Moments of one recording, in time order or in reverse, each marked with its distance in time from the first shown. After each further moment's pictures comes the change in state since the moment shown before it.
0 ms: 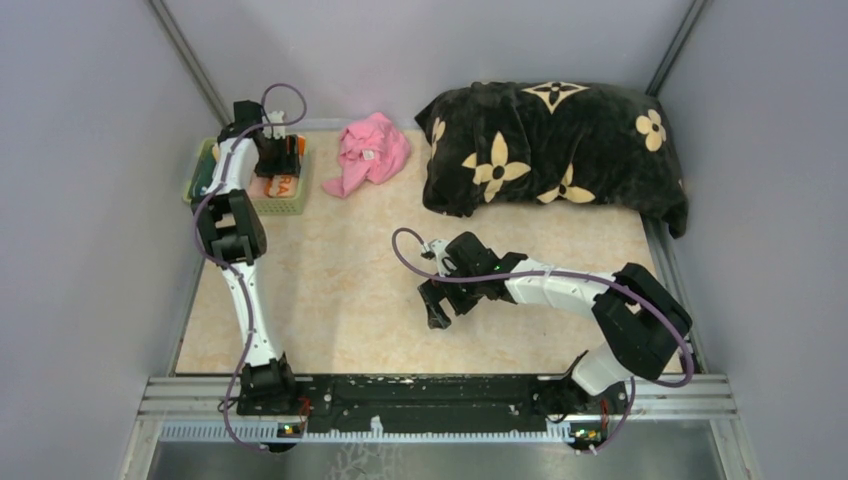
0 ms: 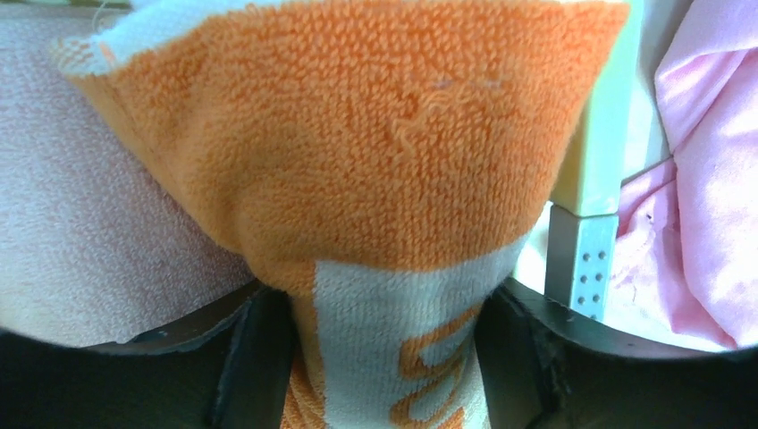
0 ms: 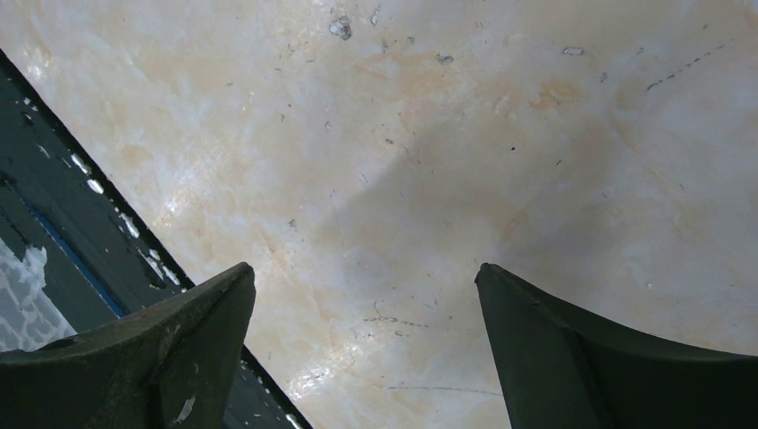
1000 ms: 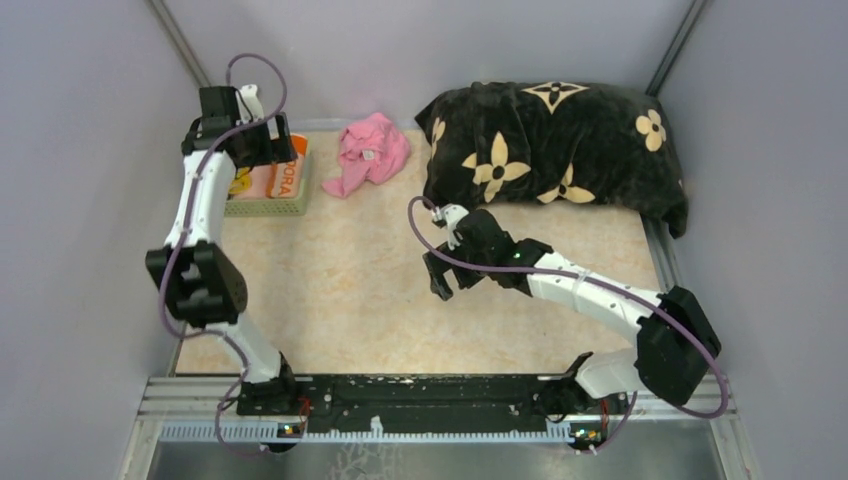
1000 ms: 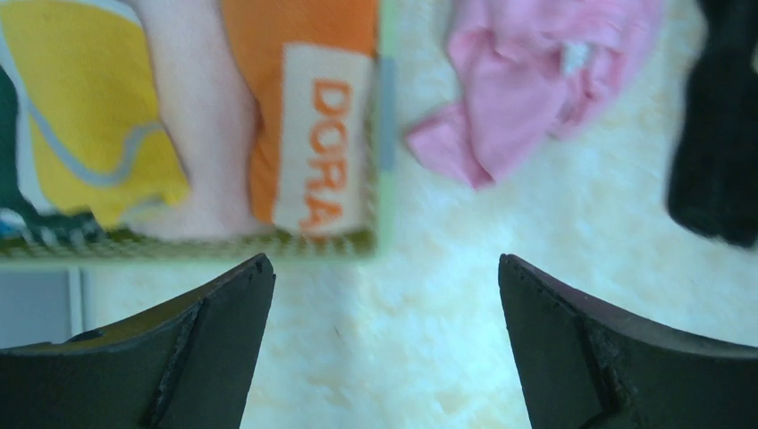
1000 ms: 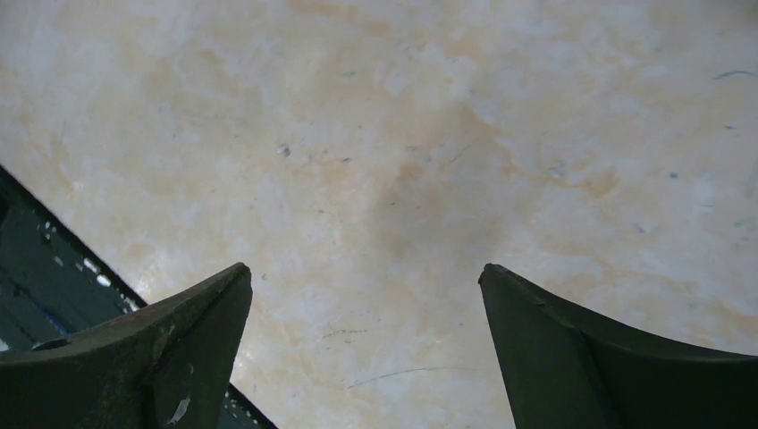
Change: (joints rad) left arm -0.032 -0.600 -0.417 0.064 -0.045 -0.139; right arm -0.023 -0.166 0.103 -0.093 0.193 0.005
